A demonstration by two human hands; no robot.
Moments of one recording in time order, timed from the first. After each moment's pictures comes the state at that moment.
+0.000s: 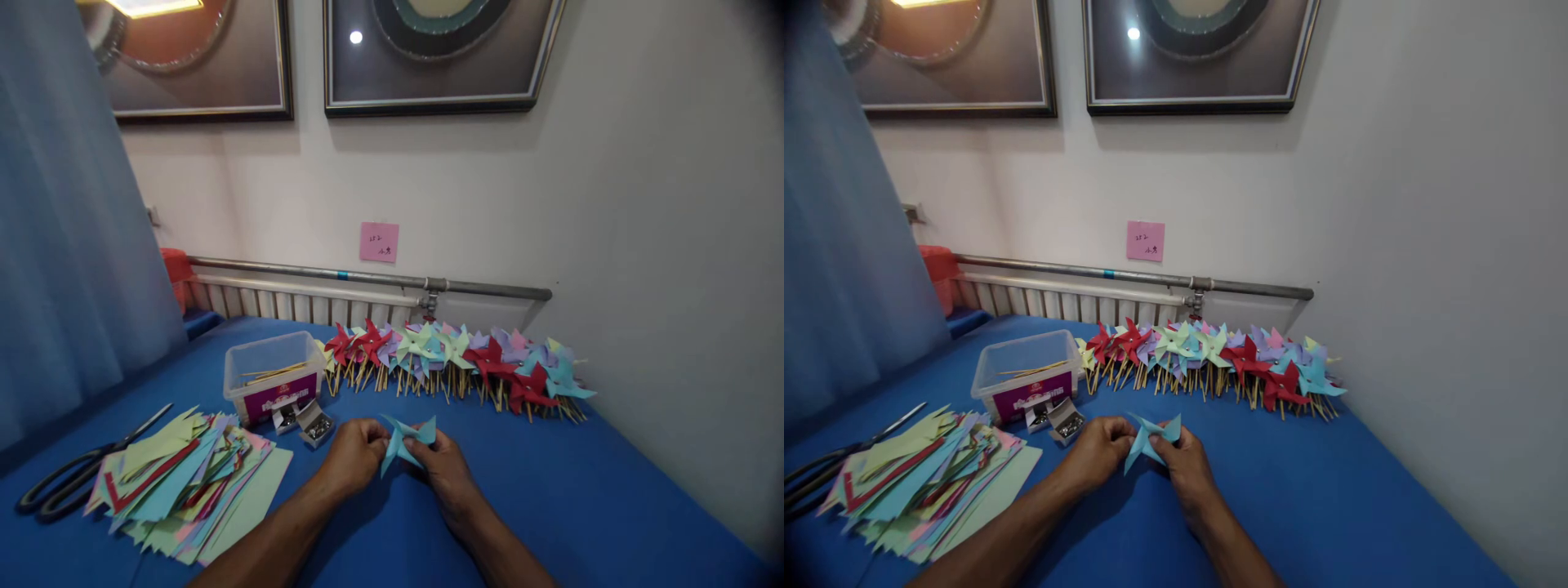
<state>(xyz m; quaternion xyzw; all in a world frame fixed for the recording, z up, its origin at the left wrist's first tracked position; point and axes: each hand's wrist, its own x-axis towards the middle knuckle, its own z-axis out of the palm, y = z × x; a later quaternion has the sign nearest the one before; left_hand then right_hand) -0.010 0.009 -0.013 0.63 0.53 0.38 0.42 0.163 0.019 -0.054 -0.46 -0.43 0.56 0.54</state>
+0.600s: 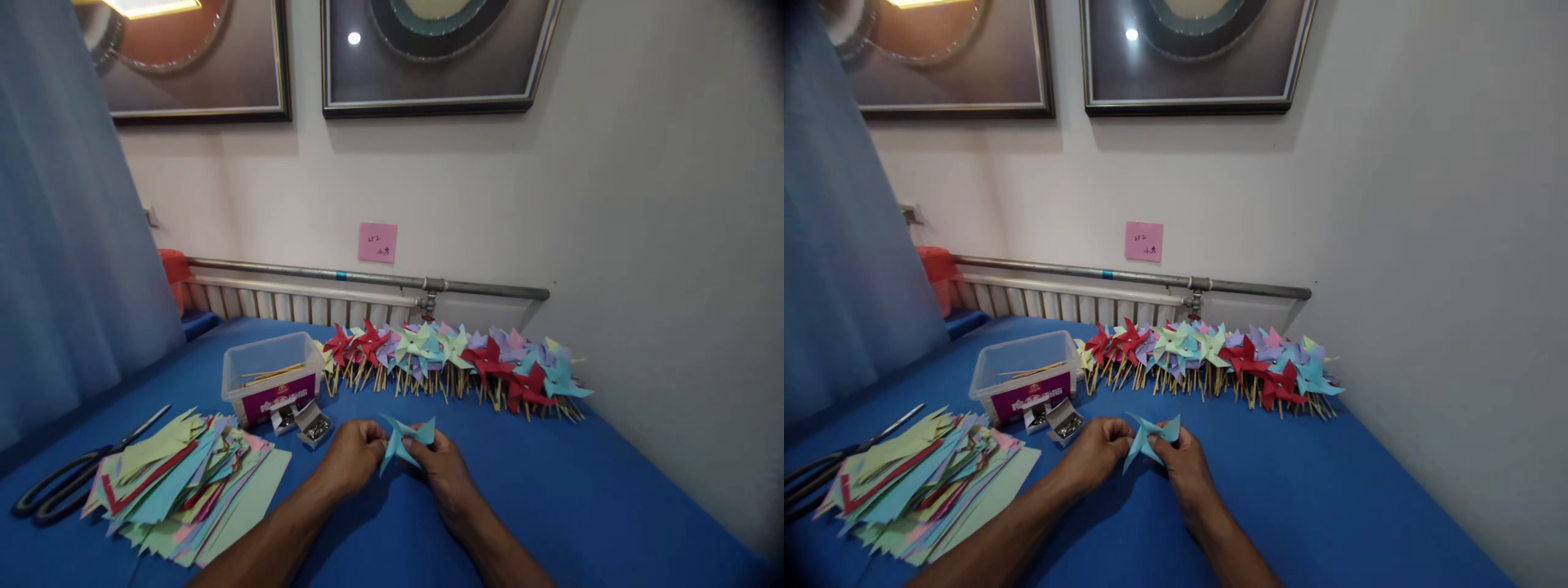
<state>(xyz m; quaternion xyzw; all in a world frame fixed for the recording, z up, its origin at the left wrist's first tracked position) -0.011 0.009 -0.015 0.62 0.52 0.38 0.45 0.160 0.011 -0.042 -0.46 -0.43 0.55 0.55</state>
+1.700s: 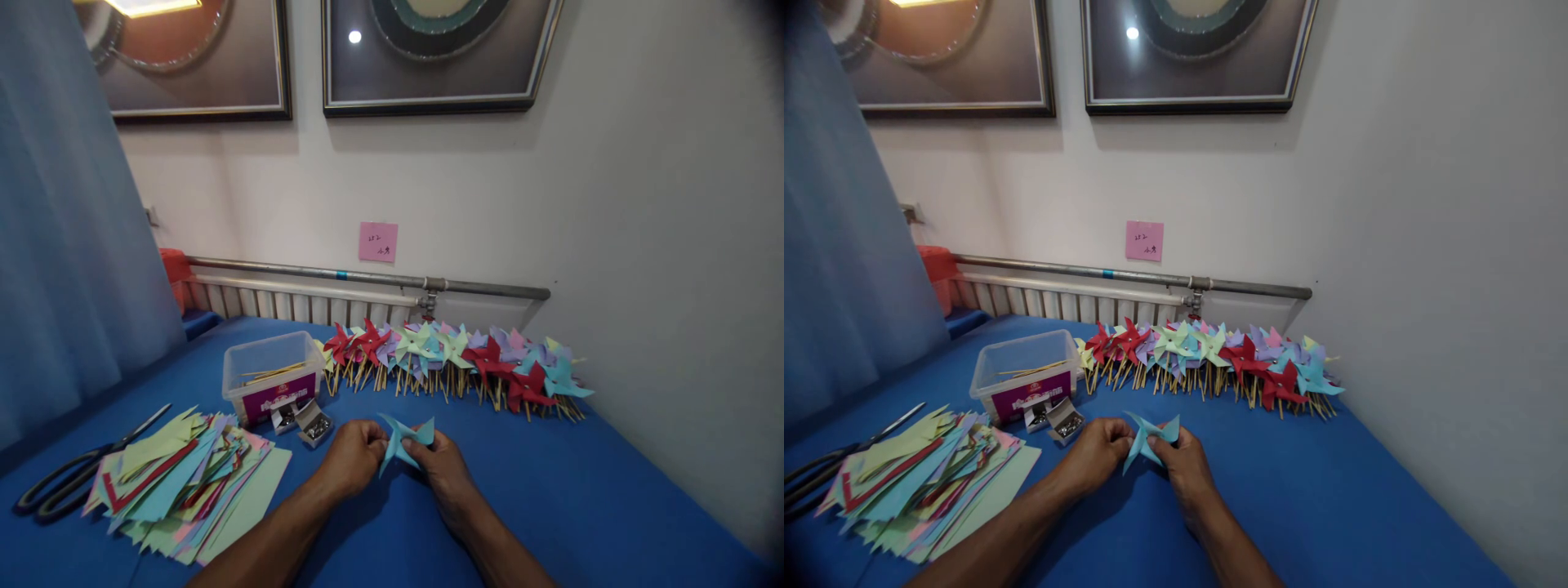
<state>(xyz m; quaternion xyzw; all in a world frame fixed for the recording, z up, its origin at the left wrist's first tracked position) -0.011 0.004 -0.008 0.65 0.54 0.35 0.41 0.159 0.011 -0.044 -0.48 -0.44 0.52 0.55</state>
